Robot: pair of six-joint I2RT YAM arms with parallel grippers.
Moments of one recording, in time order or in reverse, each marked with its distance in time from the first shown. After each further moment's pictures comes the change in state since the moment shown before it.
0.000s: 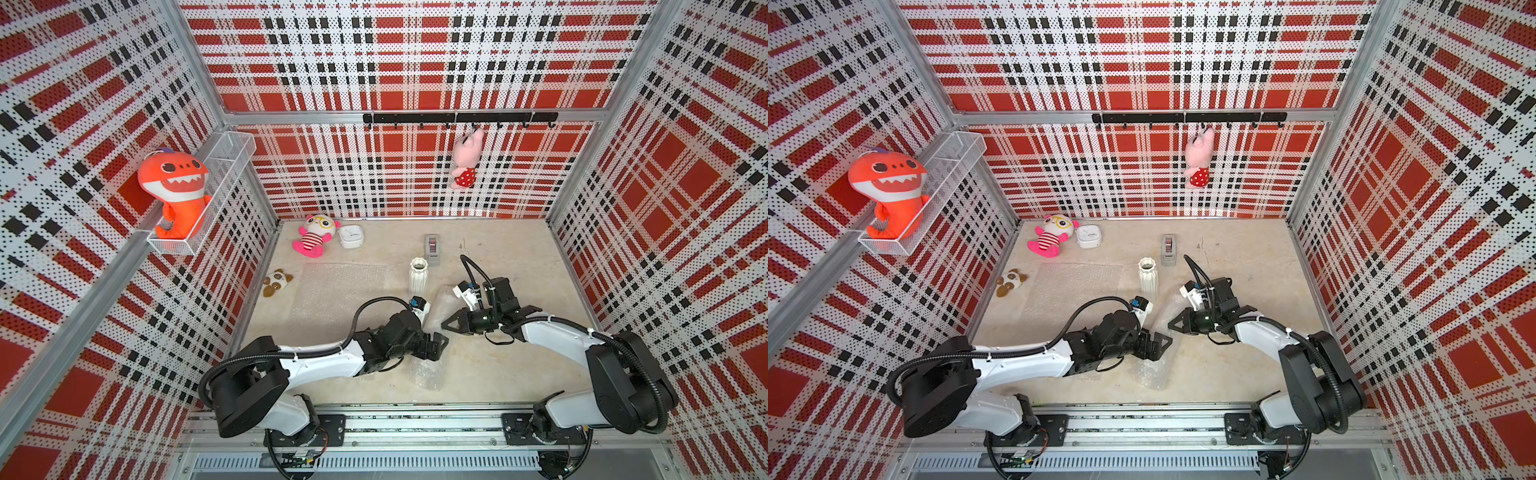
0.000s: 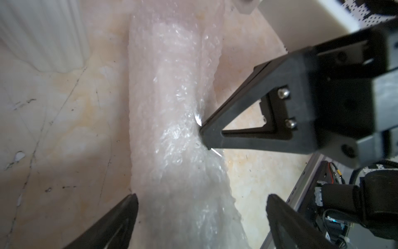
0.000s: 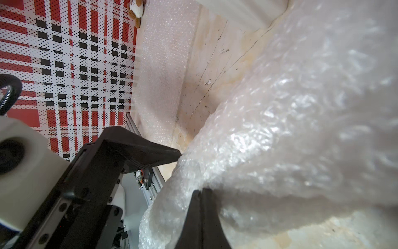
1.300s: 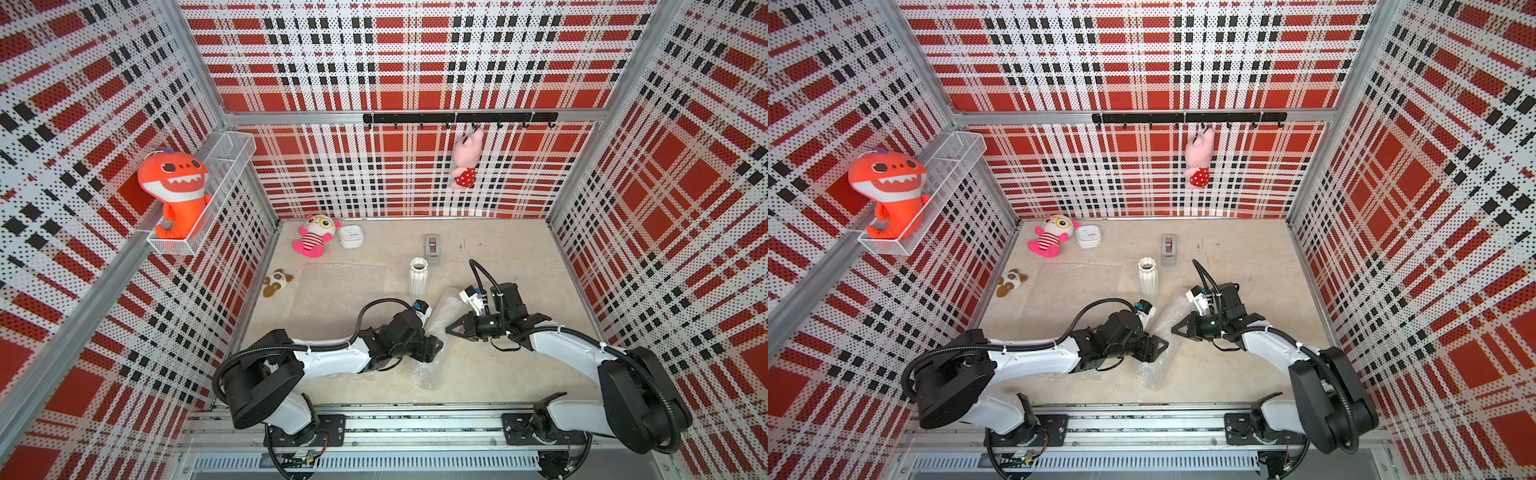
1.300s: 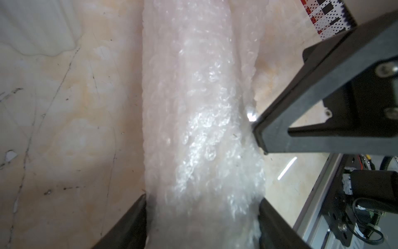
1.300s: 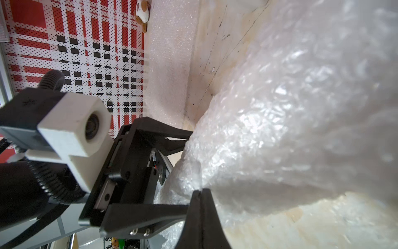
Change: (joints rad) left arm 0.011 0.095 0.011 -0.030 0.066 0.093; right arm -0.026 -0.089 -0.071 0.006 -0.053 0.090
